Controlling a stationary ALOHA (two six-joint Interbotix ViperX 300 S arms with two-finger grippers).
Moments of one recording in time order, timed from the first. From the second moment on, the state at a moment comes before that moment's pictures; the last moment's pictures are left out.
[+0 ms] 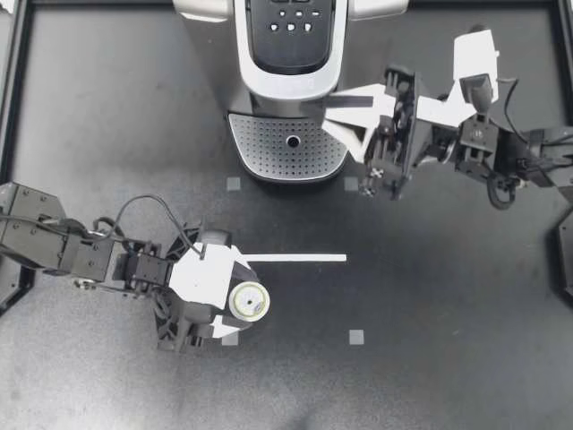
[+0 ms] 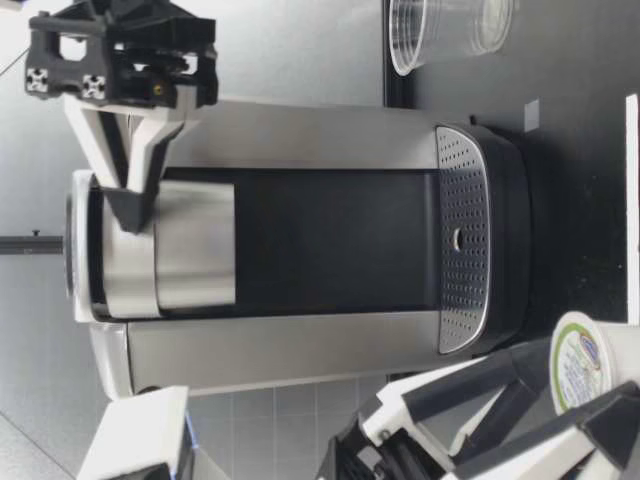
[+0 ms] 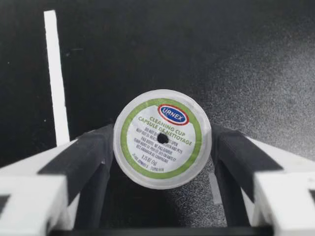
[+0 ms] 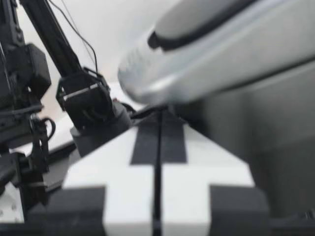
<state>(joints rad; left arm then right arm) -0.16 0.00 0.81 -0.01 -0.02 0.02 -0.22 -0.10 0.85 0.03 -0.86 0.31</state>
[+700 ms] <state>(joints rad) -0.16 -0.01 0.81 -0.01 -0.02 0.01 -0.29 -0.18 0.76 0.03 -0.94 0.22</state>
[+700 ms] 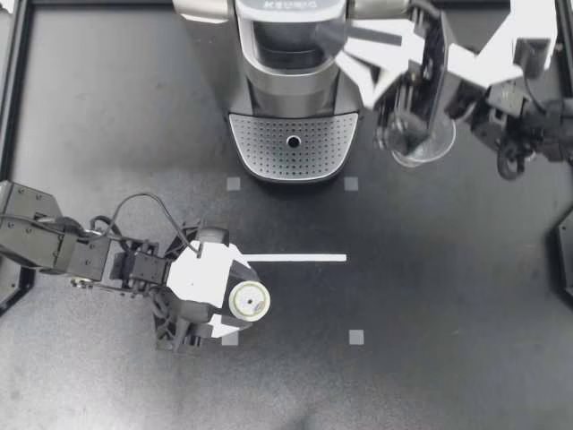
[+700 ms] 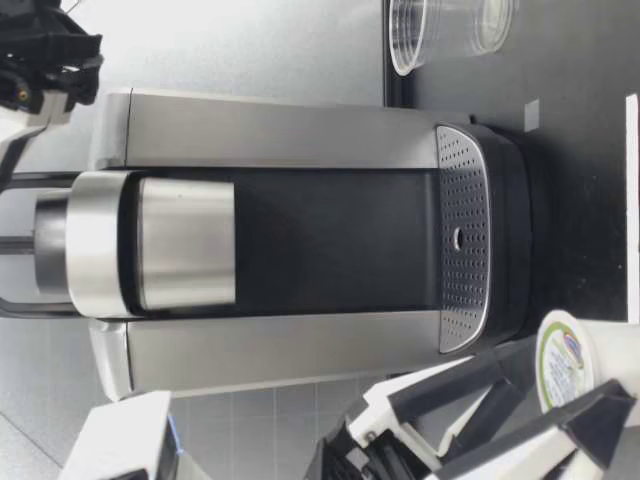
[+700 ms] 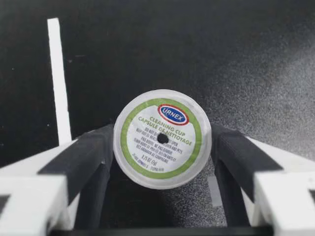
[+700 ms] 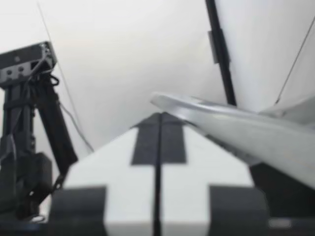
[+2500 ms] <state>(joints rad) -0.16 -0.23 0.41 0.32 0.50 0.16 -0.42 -0.36 0.80 -0.06 -0.84 0.30</state>
